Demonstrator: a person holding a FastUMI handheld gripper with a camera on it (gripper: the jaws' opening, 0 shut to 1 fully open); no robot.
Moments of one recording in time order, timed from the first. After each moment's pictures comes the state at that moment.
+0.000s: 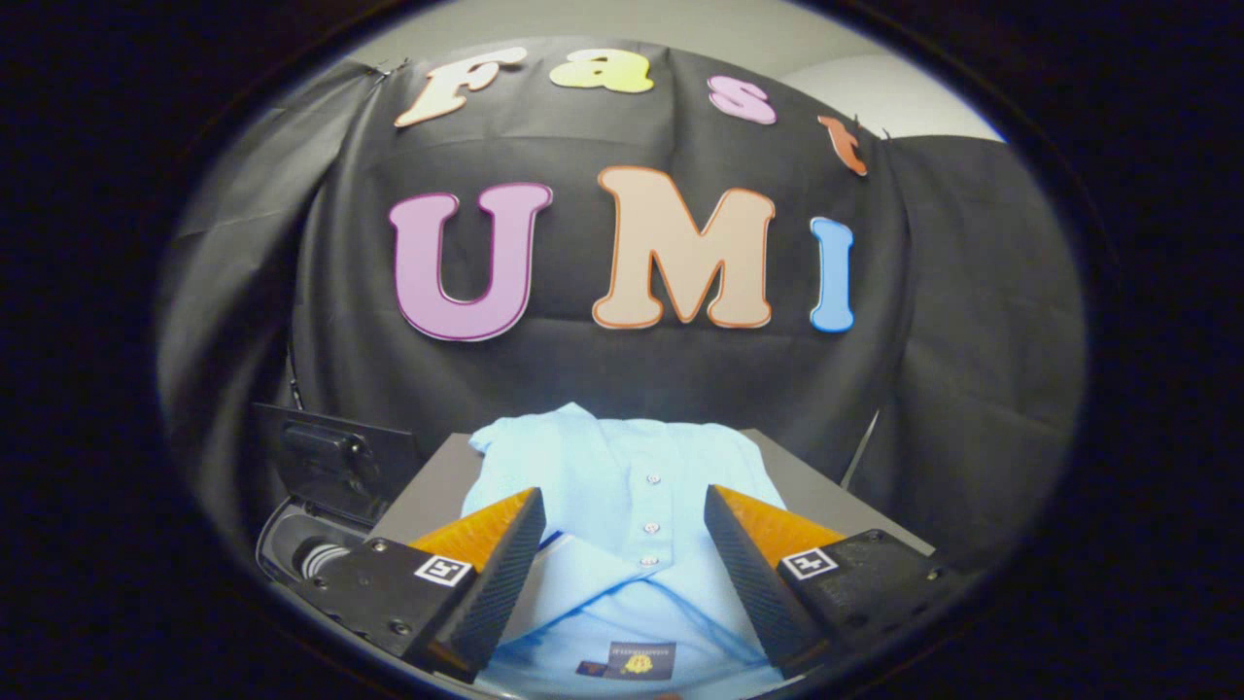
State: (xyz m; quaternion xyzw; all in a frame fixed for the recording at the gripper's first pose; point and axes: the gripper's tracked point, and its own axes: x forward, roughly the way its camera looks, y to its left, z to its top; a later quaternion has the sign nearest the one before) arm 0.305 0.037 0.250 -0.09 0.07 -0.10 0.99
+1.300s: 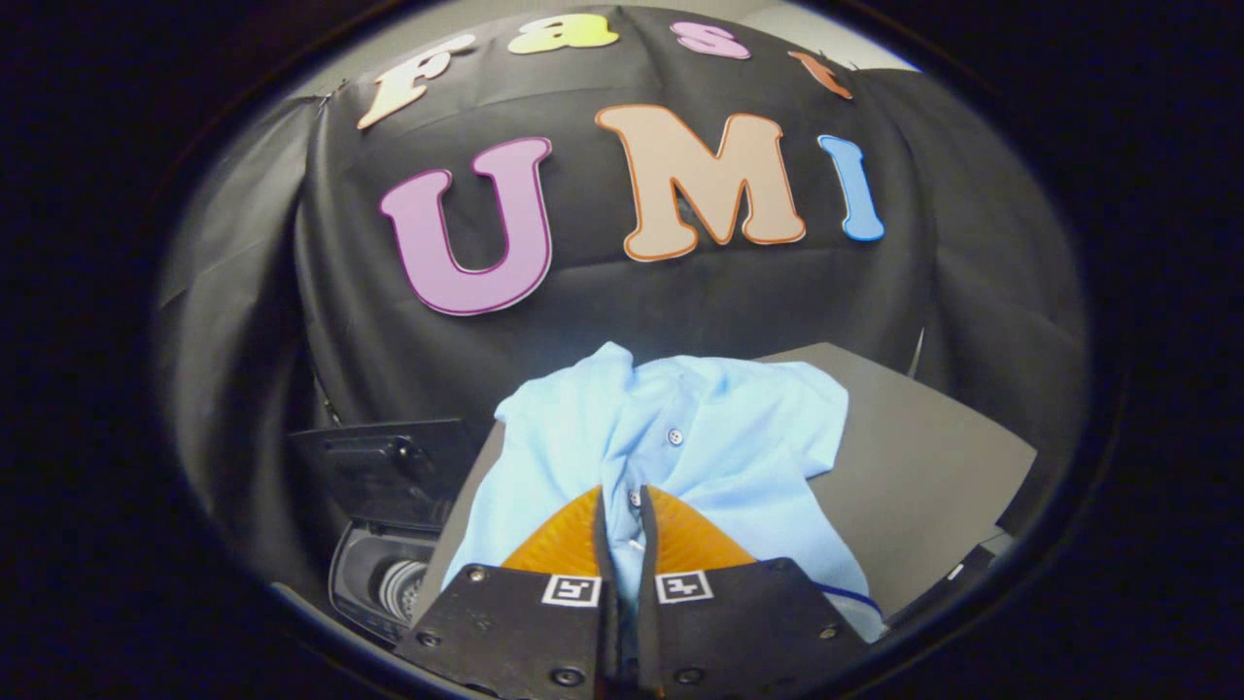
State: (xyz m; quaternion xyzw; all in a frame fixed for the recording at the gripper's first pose) arm 0.312 0.103 0.200 0.01 0.12 -0.06 0.99
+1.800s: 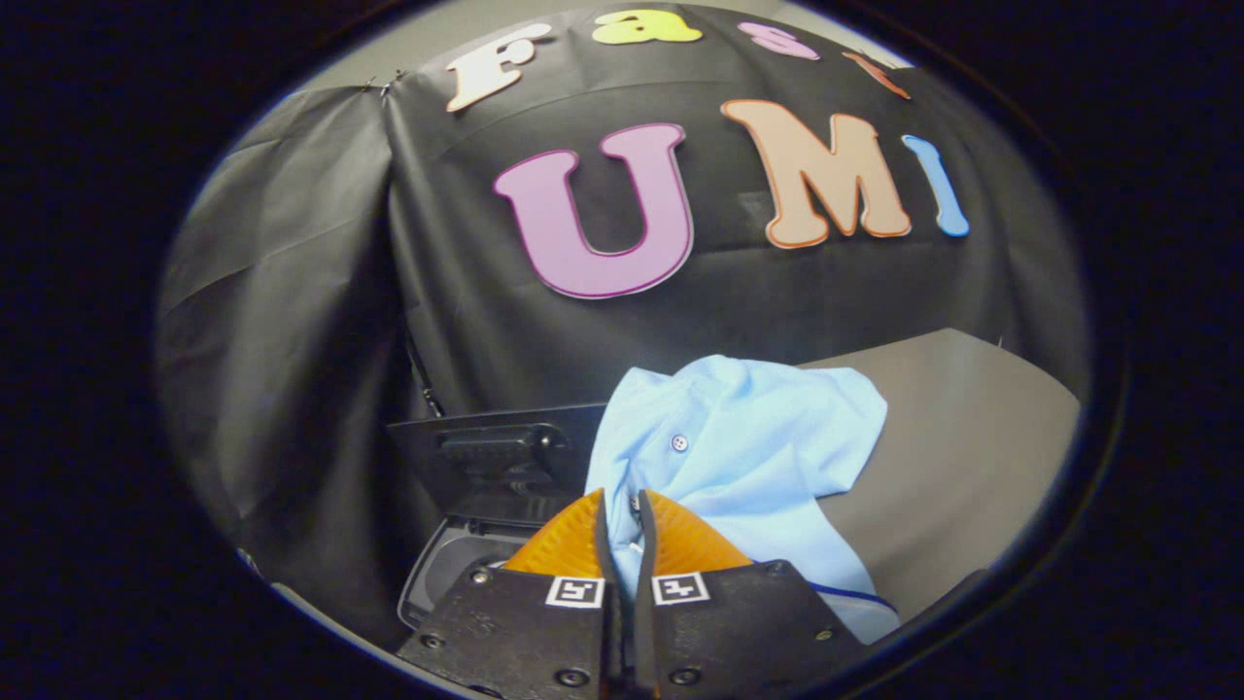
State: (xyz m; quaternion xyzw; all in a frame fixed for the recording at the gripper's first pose) arm 0.320 0.254 0.171 0.01 0.13 0.06 0.99
